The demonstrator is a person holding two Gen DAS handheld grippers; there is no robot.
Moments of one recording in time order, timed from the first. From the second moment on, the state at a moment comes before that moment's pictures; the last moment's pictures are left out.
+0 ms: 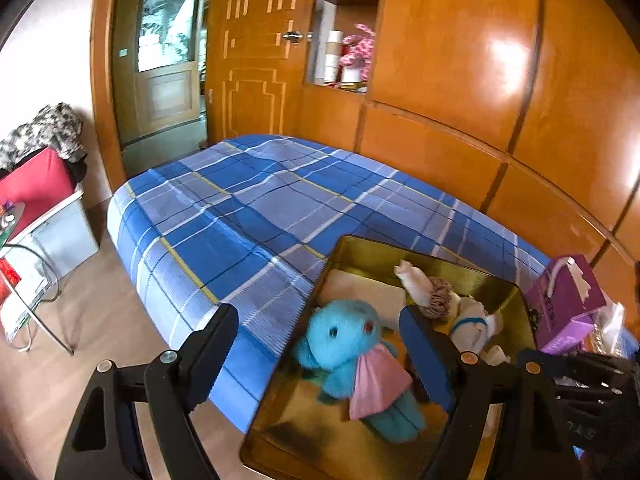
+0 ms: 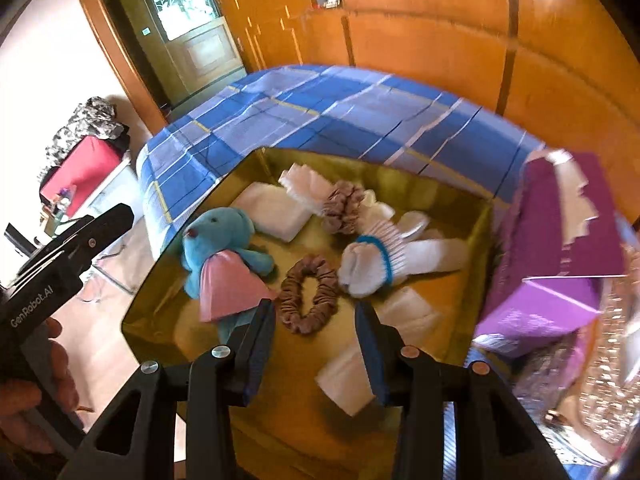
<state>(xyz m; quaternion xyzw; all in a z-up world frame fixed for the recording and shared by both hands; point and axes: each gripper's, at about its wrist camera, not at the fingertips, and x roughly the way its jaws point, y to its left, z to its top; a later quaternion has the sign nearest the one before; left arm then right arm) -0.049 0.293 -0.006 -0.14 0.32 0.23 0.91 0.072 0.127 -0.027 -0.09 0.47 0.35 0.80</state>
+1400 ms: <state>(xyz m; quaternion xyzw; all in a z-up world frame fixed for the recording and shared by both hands) -0.026 0.158 0.006 -0.02 0.33 0.06 0.94 0.028 -0.088 0.009 -0.03 0.34 0.14 0.93</state>
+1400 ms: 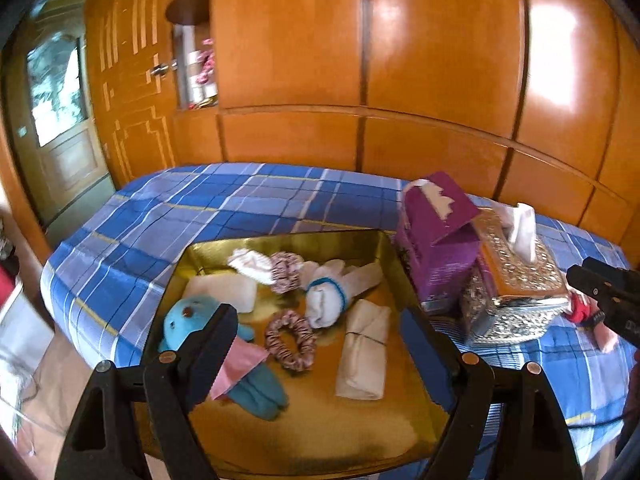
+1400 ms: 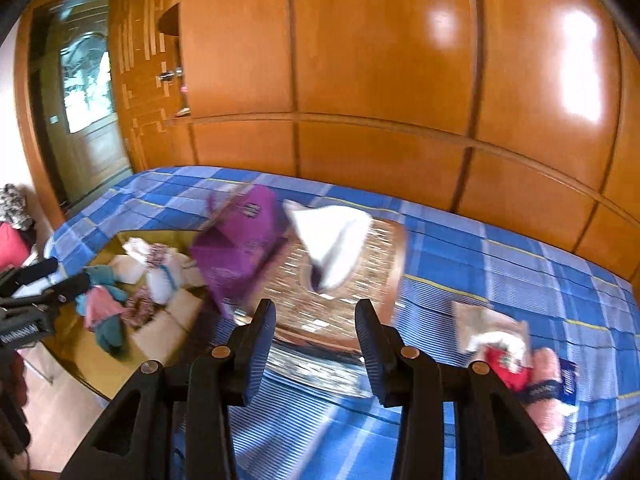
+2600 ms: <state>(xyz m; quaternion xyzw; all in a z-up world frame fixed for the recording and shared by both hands) 0.002 -0.029 0.022 0.14 0.32 -0.14 0.93 -0.043 -0.338 -0.060 0.10 0.40 -0.16 0.90</state>
